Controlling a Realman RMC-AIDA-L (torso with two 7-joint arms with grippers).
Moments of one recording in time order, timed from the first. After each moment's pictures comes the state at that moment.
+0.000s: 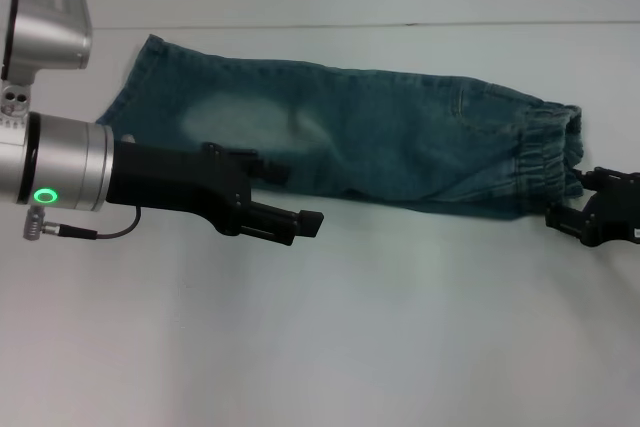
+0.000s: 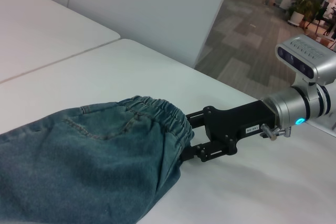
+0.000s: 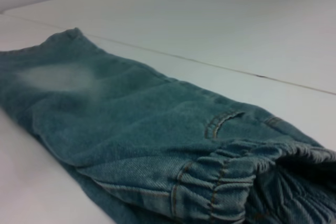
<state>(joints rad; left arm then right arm) -0.60 -2.12 0.90 0.93 2.10 1.61 -1.79 0.43 2.08 -0.51 -0.52 -2.02 -1.12 1.09</state>
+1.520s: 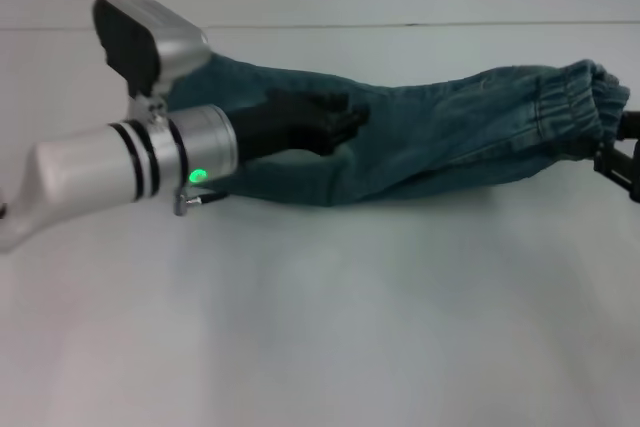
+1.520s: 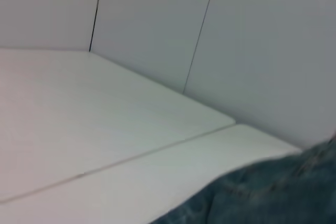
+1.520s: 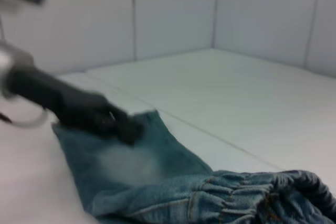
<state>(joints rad) -0.74 -2.18 1.06 0.41 1.56 0.94 -1.35 0.34 2.10 -0.57 -0.97 -1.98 -1.51 1.29</state>
